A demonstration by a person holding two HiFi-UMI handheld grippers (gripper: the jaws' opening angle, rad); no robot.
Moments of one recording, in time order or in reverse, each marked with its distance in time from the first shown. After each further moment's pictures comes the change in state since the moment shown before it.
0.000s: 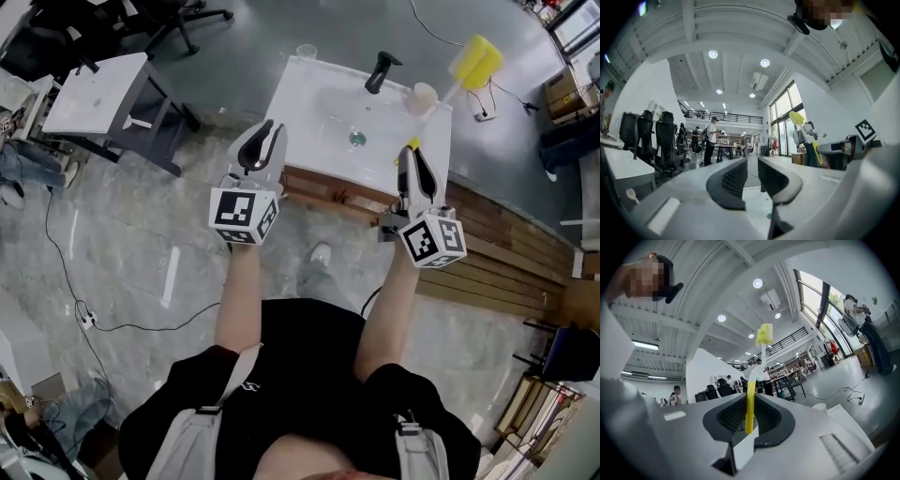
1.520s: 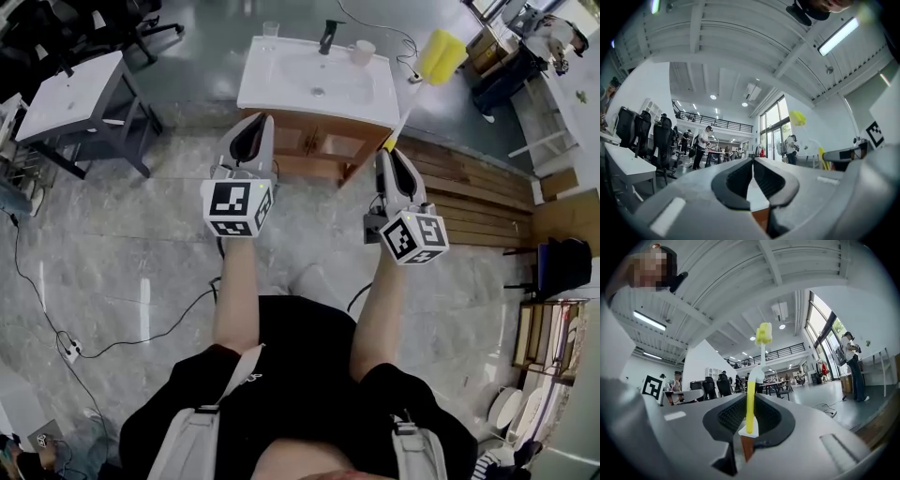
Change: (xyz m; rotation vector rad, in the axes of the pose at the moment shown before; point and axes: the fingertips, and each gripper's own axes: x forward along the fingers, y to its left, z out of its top) left arm -0.247 -0.075 0.050 -0.041 -0.101 -0.143; right arm -0.255 0.196 -0.004 -0.208 -0.020 -0.148
